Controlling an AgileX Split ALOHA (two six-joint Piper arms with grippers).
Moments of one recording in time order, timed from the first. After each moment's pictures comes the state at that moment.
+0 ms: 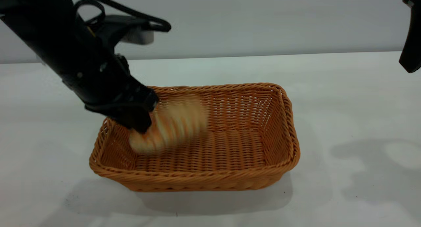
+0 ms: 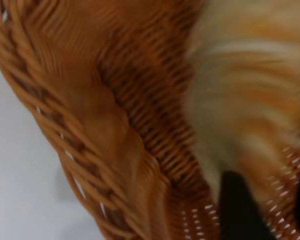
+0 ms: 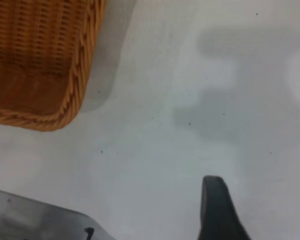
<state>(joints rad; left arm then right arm) -0.42 1.85 -0.95 -0.31 0.31 0.31 0.14 1.54 -1.05 0.19 0.89 -0.16</state>
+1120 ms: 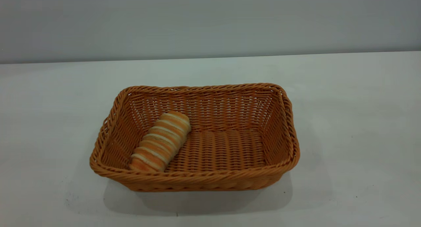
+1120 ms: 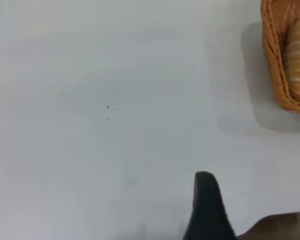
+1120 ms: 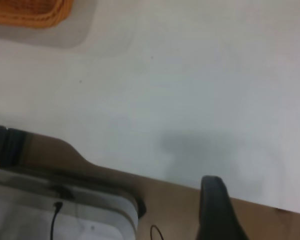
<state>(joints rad) -0.24 0.45 -0.77 0.16 1.11 -0.16 0.14 0.68 -0.74 0.06 1.17 -0.09</state>
